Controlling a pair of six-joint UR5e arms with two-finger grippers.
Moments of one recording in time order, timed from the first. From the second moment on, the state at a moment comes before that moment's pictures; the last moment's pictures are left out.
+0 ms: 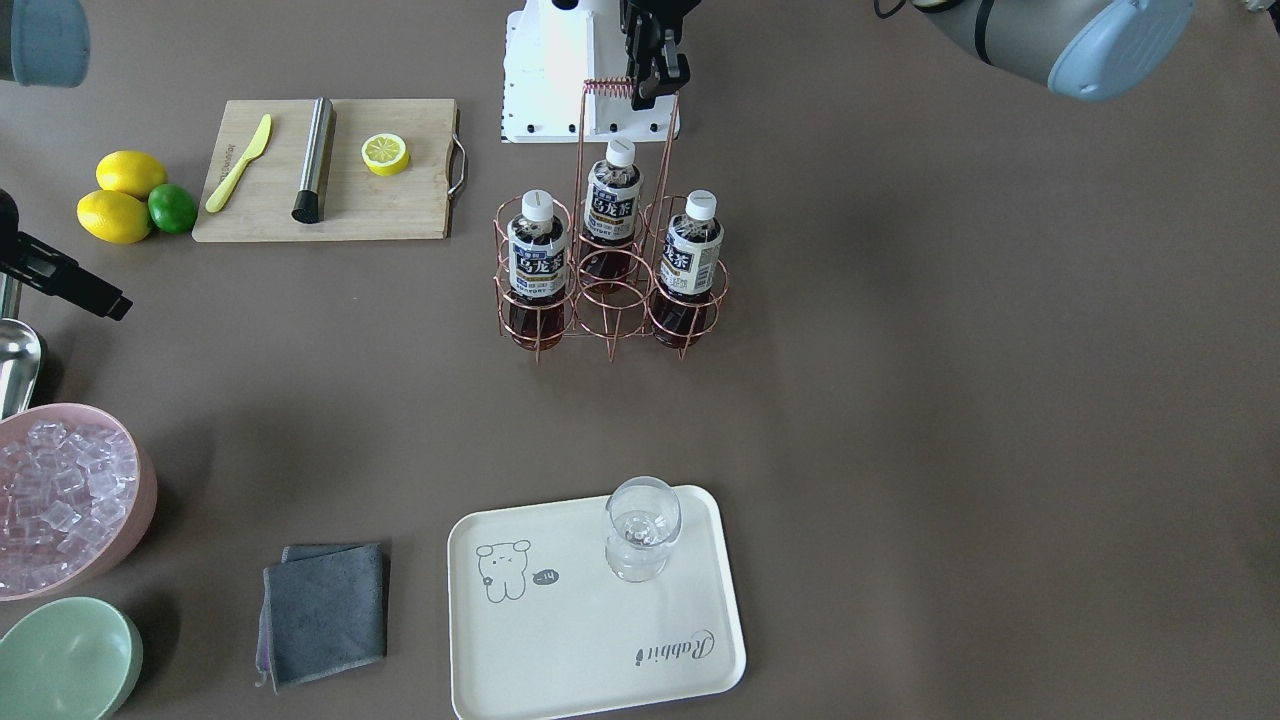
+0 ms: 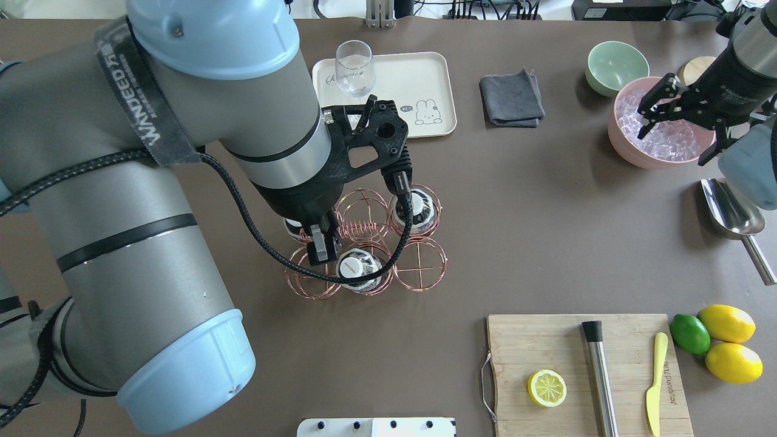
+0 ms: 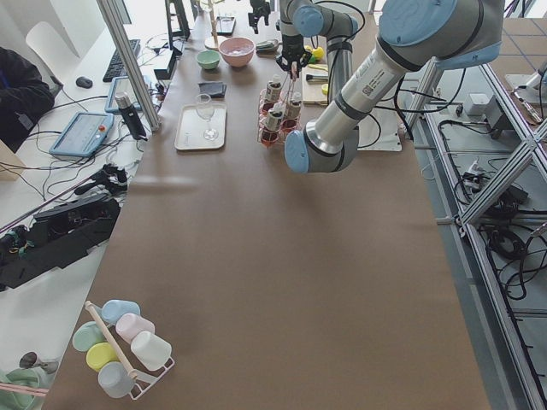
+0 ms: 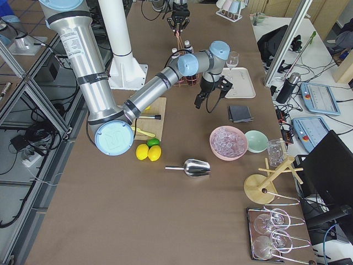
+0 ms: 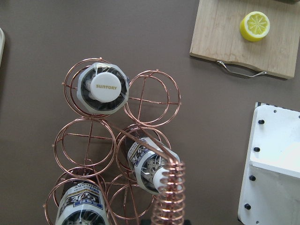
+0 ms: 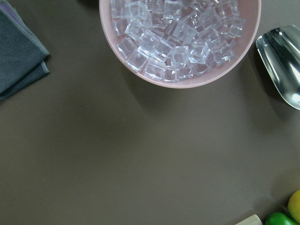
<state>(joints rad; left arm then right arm) -0.59 -2.51 -2.05 -0.93 -2.07 0.20 1.14 -1.25 1.96 -2.00 2.34 1.04</state>
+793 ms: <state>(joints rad) -0.60 -2.51 -2.06 -0.93 -2.08 0.20 0.91 -1.13 1.93 -1.79 2.31 1.39</state>
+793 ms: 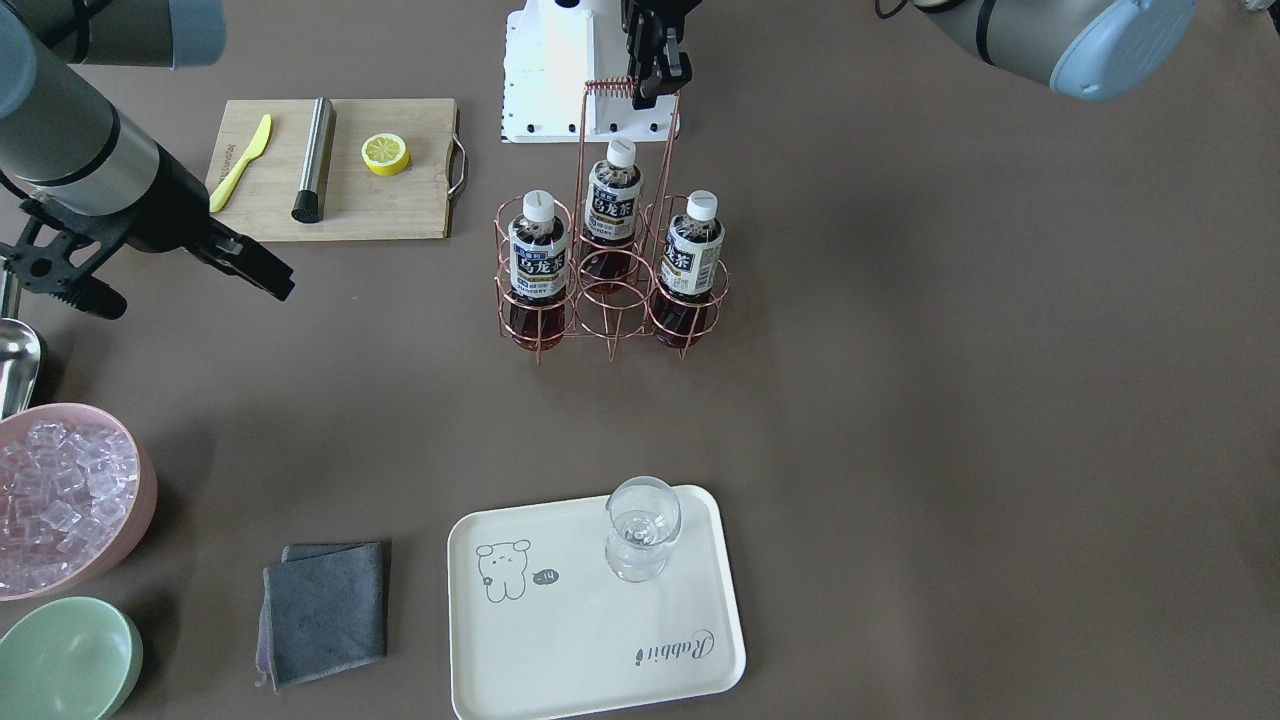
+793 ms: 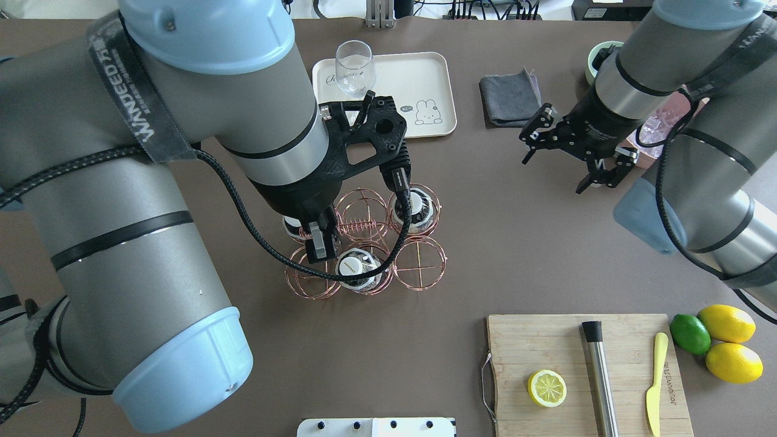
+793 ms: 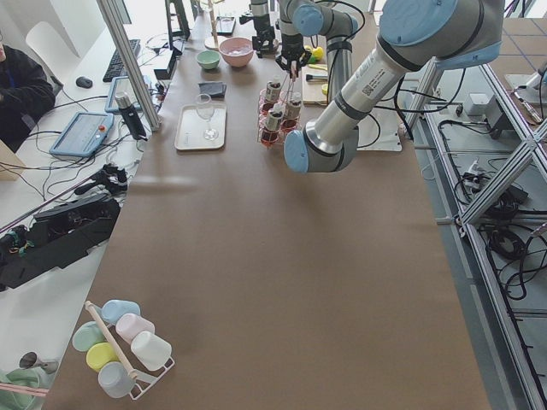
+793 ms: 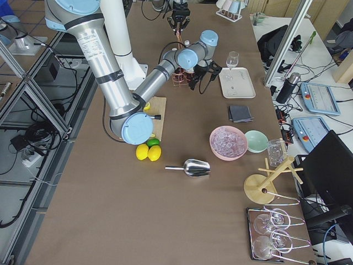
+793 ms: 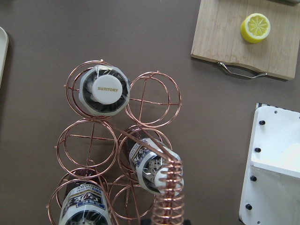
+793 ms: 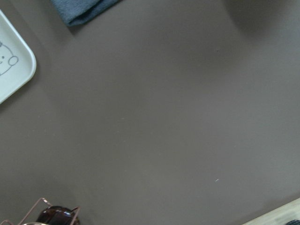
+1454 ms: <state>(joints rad) -0.60 -2.52 -2.06 -0.93 -2.08 0.20 0.79 -0.81 1.83 -1.91 2.29 1.65</state>
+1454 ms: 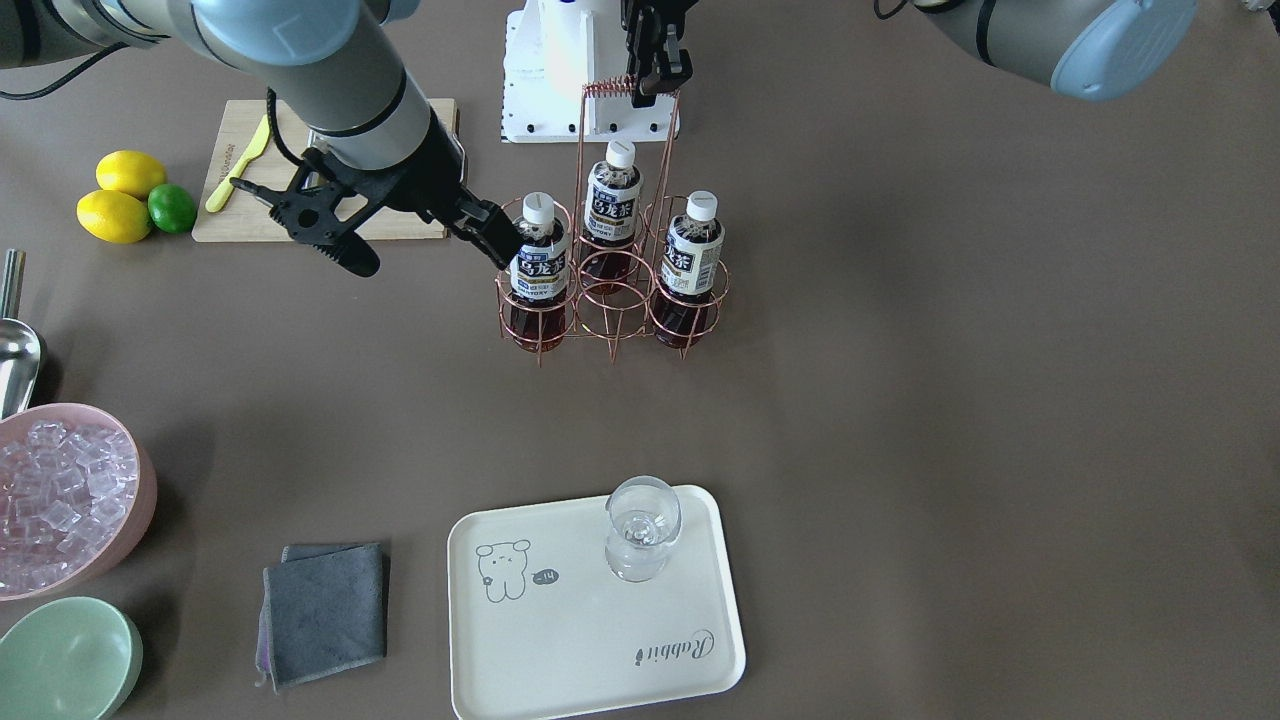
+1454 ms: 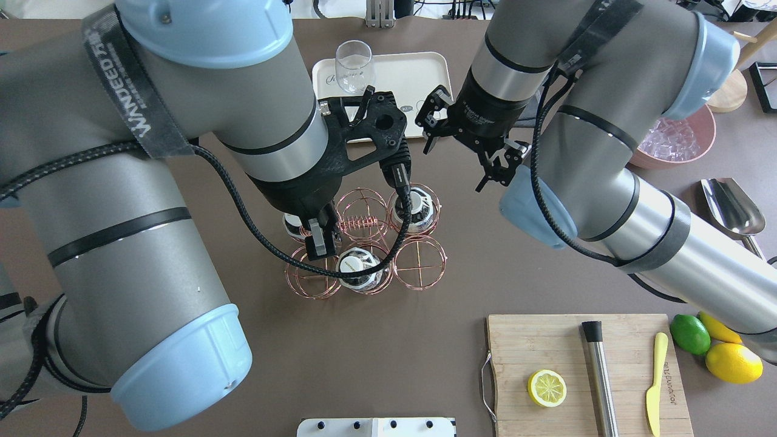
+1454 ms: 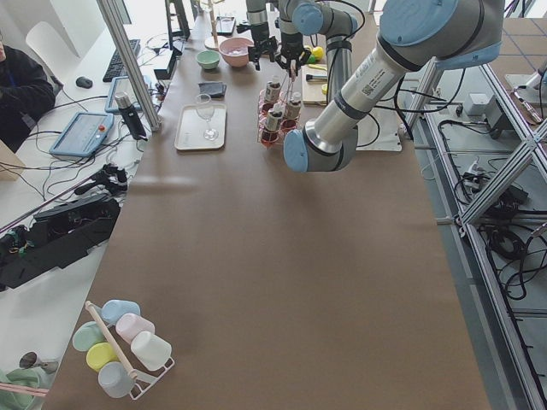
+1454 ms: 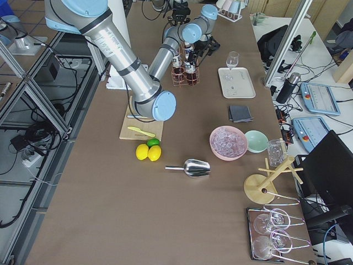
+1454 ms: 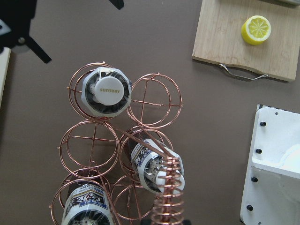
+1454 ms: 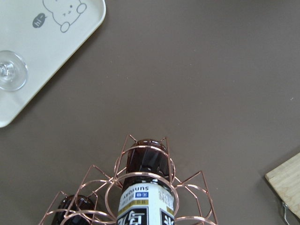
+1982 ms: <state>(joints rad) -0.60 -2.52 -2.06 -0.93 -2.08 0.20 0.69 -0.78 1.83 -1.92 2.24 1.66</state>
